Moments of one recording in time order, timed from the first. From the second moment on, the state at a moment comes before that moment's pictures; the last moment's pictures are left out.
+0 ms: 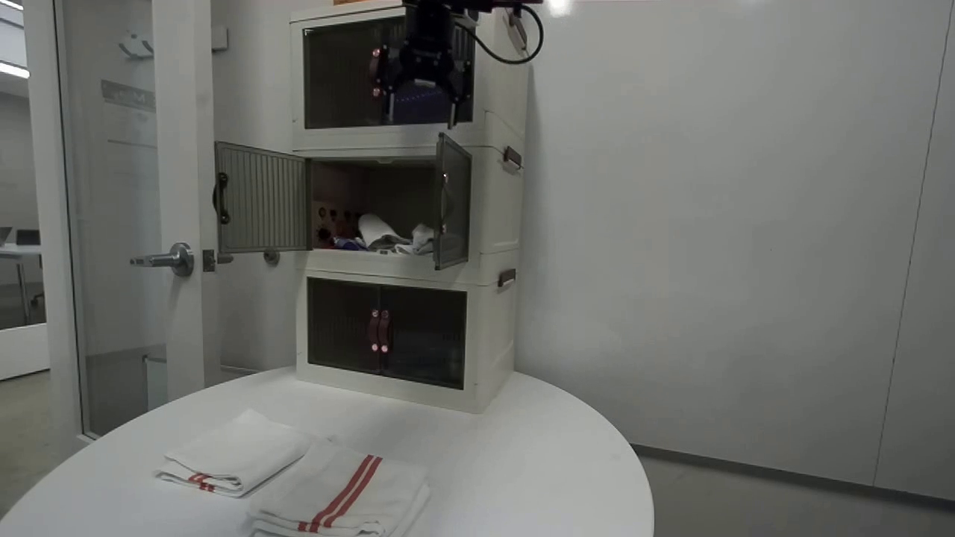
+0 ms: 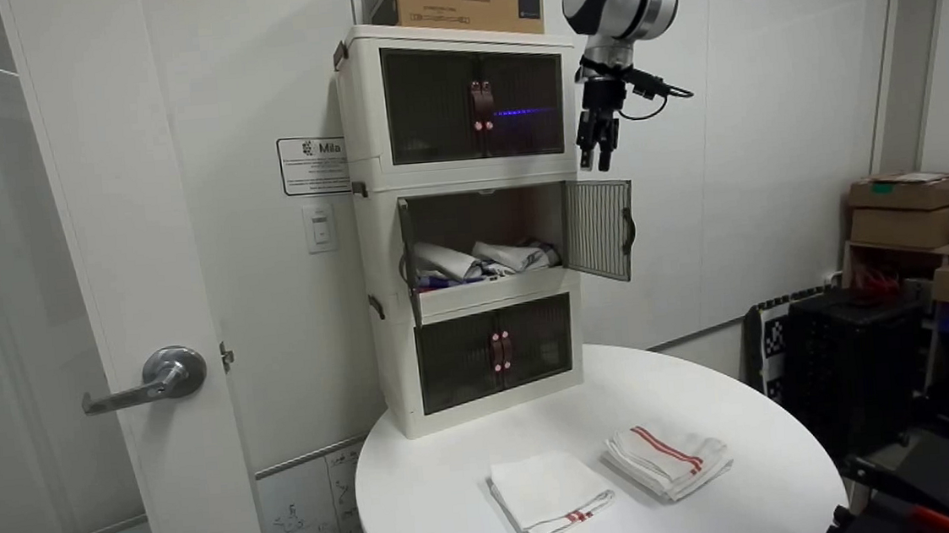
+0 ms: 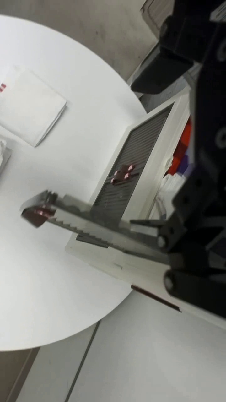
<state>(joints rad) -0.25 0.34 -0.05 -1.38 0.12 1.79 -0.67</state>
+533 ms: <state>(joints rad) -0.10 0.26 -0.02 -1.40 0.03 1.81 -0.32</state>
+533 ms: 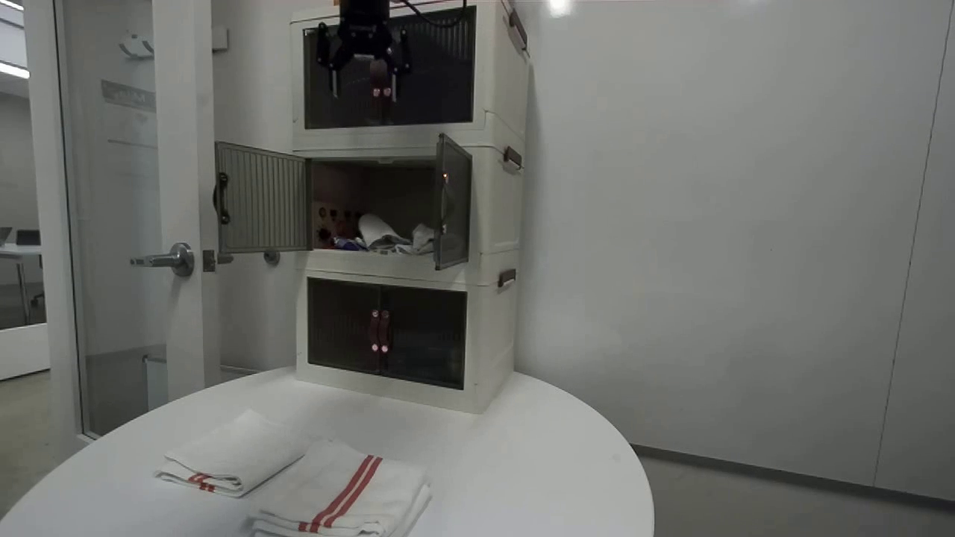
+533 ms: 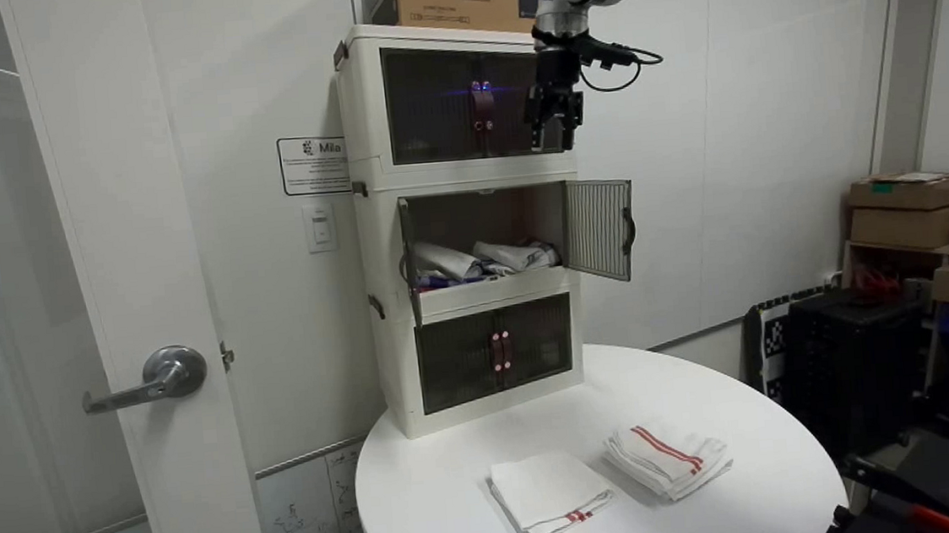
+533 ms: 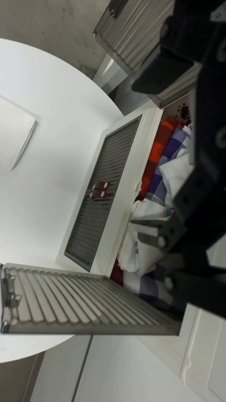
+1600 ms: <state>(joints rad) -0.03 0.19 -0.01 -1.80 0.03 2.20 -0.02</state>
